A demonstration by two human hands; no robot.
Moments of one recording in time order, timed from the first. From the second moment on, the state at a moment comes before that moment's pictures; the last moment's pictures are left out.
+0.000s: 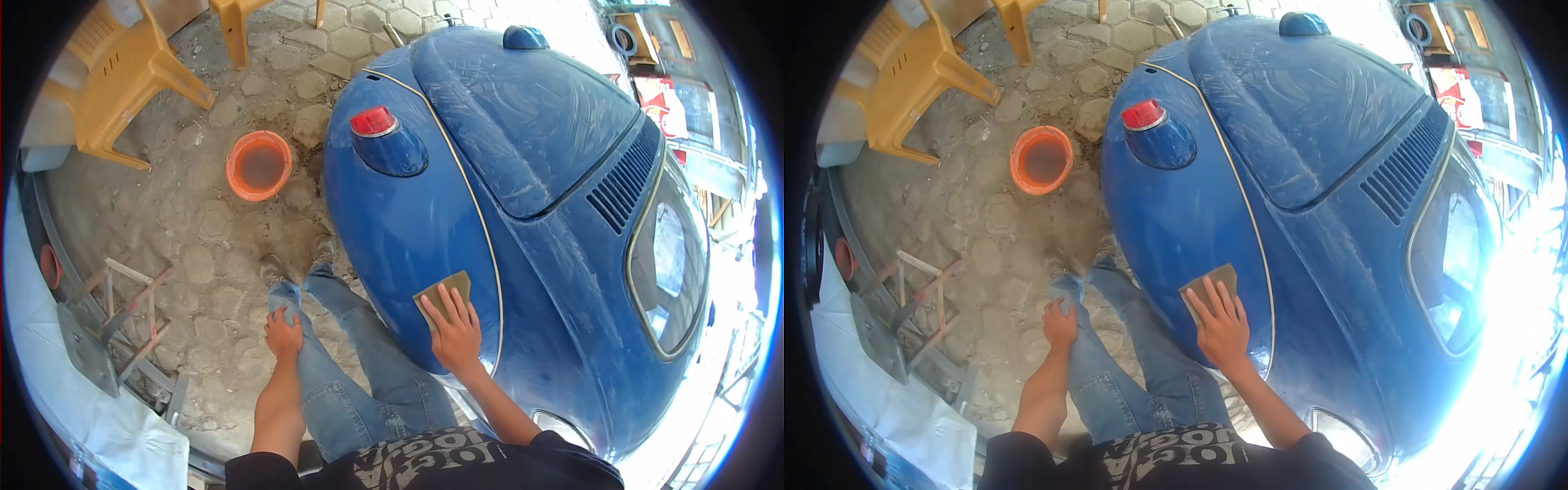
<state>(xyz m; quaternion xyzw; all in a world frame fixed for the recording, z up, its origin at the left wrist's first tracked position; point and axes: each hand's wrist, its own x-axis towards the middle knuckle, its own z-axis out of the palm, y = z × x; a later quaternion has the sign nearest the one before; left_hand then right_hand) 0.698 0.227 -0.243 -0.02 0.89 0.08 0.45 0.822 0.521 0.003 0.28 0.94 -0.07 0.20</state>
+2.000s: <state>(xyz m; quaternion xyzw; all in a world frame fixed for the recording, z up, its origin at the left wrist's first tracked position) 0.709 0.233 -0.240 0.00 0.89 0.05 0.46 0.795 0.536 -0.033 0.28 0.95 -0.07 0.15</state>
